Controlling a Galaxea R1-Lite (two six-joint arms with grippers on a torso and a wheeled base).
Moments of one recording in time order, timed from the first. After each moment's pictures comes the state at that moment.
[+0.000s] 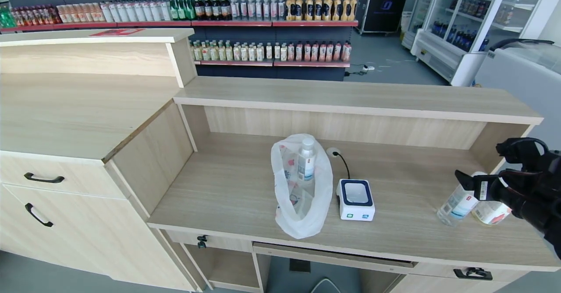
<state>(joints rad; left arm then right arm) 0.00 0.00 0.00 0.00 0.00 0.00 -0.19 1.83 -0.43 -1.20 -0.07 -0.22</state>
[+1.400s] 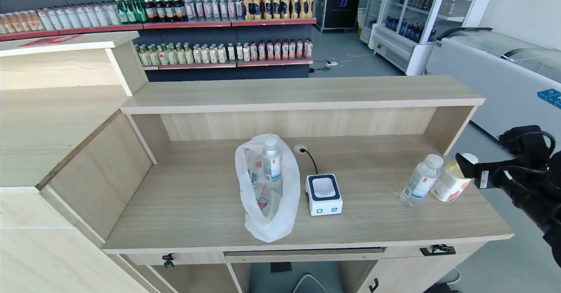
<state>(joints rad) 0.00 0.00 0.00 0.00 0.00 0.00 -0.15 1.81 -0.39 -1.42 -0.07 -0.32</state>
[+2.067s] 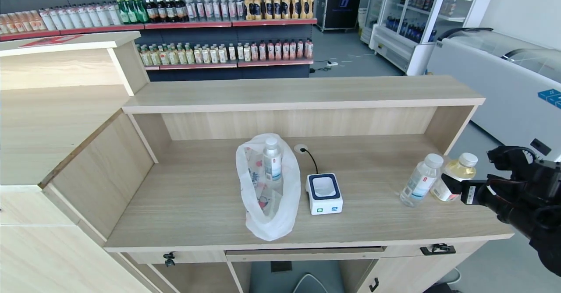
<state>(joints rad) 0.00 0.00 0.00 0.00 0.00 0.00 -0.17 1.94 -0.39 -1.34 0.02 -0.13</state>
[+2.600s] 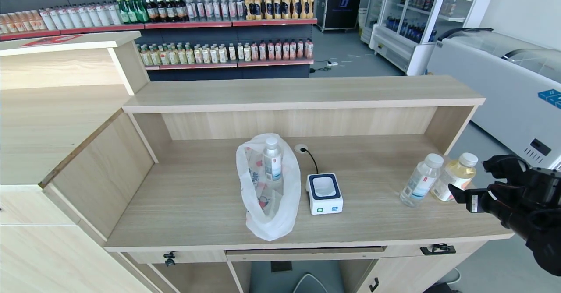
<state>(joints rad) 0.00 0.00 0.00 0.00 0.00 0.00 -0.24 2.04 -0.41 -1.38 0.01 -0.27</state>
